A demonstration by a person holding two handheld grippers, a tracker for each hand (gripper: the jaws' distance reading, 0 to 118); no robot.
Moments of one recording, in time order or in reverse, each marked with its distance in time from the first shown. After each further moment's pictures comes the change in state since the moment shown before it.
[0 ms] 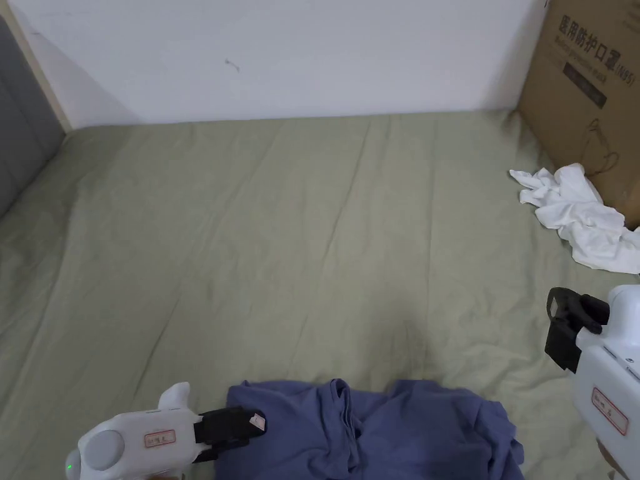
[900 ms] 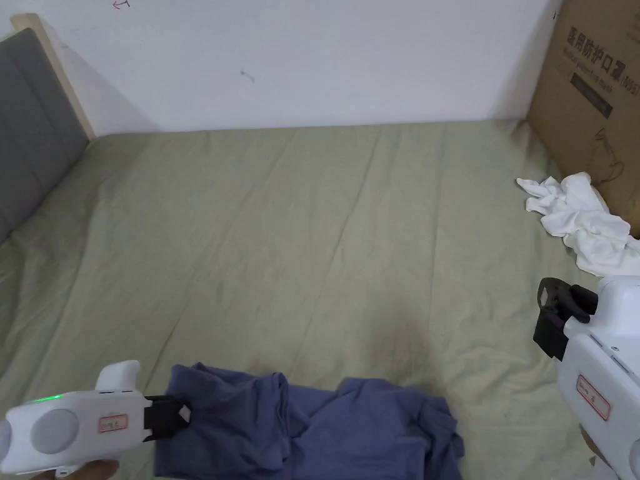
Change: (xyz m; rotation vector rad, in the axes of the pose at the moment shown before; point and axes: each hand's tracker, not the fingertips) left arm 0.032 0.008 0.107 0.097 0.378 -0.185; right arm 0.002 0.008 0.009 0.050 0.039 -0.028
